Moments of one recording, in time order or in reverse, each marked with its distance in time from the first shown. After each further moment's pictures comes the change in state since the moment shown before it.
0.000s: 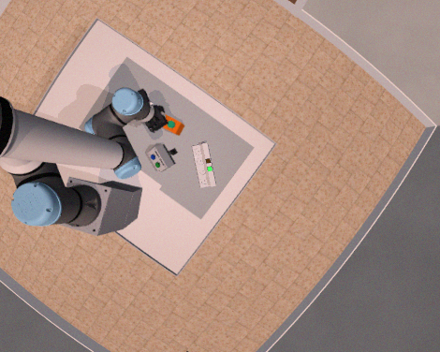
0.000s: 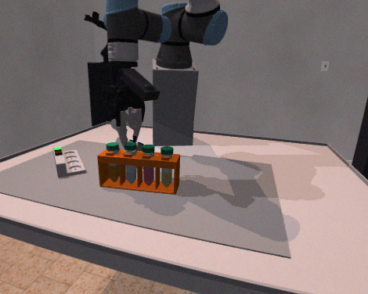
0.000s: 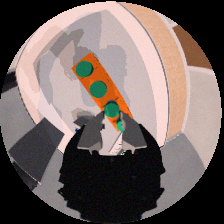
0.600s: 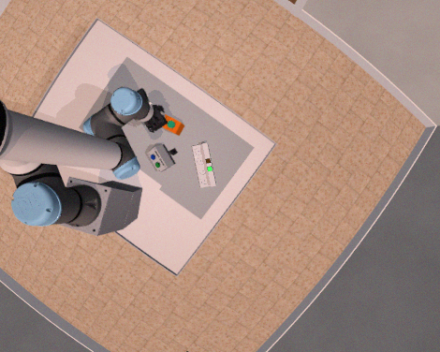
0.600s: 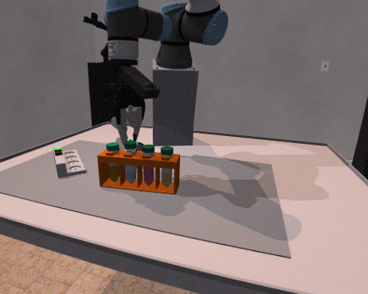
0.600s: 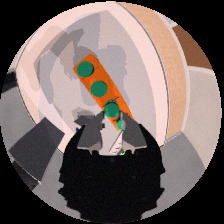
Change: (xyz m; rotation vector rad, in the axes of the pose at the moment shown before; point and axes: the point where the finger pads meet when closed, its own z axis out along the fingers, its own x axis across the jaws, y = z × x) arm -0.001 0.000 -0.005 0.000 0.002 0.000
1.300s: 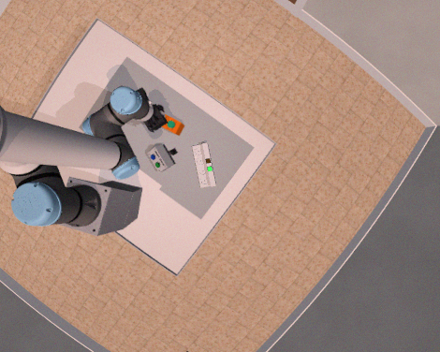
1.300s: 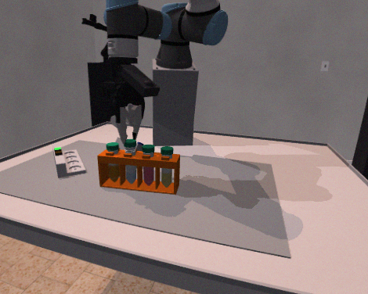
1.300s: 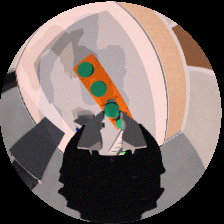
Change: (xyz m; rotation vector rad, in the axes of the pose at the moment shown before) arm 0.002 0.000 -0.004 0.000 0.001 0.000
